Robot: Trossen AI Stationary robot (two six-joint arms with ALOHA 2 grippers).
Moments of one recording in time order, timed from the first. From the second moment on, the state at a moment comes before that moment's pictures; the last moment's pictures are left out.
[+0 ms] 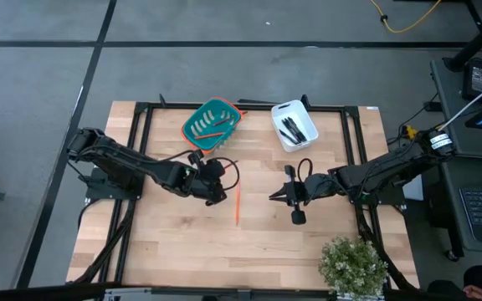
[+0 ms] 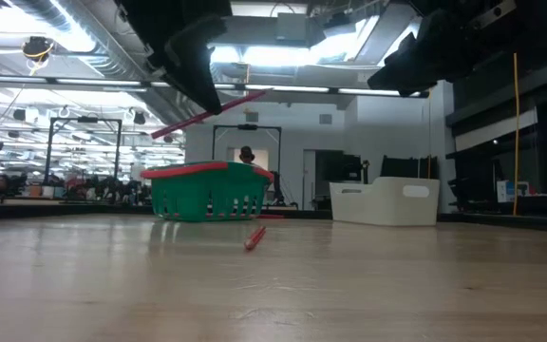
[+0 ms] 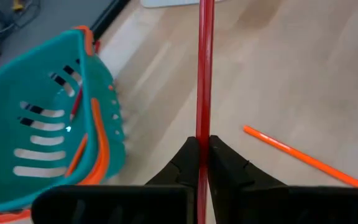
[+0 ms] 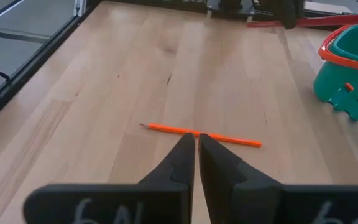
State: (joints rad) left arm -0.25 1.53 1.11 -0.67 -0.72 -0.58; right arm 0.30 1.26 0.60 0.19 0.18 0.02
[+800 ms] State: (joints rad) left arm 0.04 1.45 1.11 -0.68 -0.73 -0.44; right arm 0.30 1.26 0.60 0.18 0.18 0.02
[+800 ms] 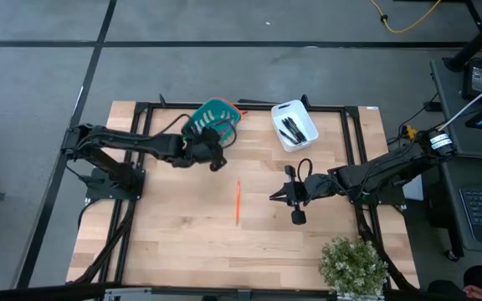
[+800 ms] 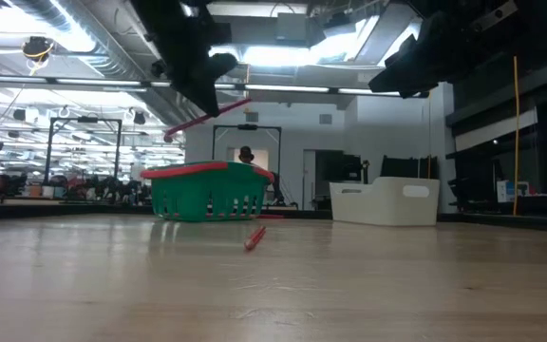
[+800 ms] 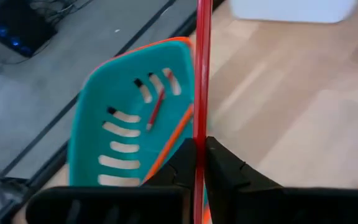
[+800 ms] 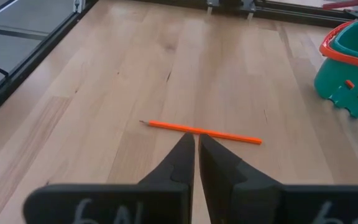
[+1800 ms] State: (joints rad) left arm 0.42 1.45 1.11 -0.56 -0.37 -0.14; right arm 0.30 1.26 0.60 0.15 0.18 0.02
